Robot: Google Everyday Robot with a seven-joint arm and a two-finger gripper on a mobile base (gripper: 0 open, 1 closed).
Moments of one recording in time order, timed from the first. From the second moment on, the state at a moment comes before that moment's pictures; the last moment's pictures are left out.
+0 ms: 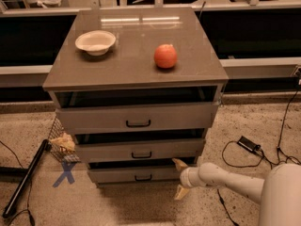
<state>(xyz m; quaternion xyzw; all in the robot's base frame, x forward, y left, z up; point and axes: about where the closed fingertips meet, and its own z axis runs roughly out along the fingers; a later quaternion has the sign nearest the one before) 0.577 -0.127 0.256 -0.70 0.63 0.06 0.34</state>
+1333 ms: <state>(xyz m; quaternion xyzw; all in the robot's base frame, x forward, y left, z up) 0.595 -0.139 0.219 -0.73 0.62 0.01 0.29</state>
